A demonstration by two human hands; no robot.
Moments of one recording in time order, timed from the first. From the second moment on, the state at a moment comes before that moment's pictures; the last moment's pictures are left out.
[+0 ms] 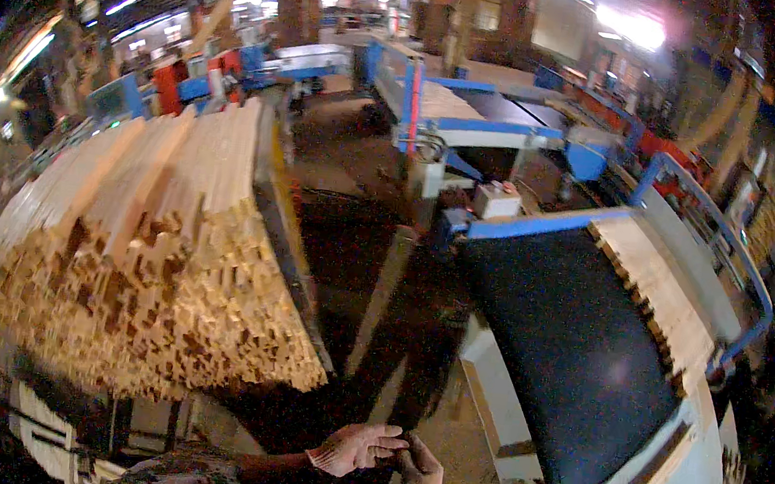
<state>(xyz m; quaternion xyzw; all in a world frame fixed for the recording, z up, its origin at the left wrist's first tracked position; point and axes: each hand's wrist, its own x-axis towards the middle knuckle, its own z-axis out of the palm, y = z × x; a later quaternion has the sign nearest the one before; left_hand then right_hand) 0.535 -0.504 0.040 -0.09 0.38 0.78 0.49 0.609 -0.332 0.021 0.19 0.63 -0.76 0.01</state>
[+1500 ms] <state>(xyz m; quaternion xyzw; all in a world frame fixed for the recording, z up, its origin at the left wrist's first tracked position) 0.573 -0.549 -0.159 0.04 0.52 0.76 0.39 0.602 -0.360 -0.052 -0.03 0.82 -0.57 0.03</state>
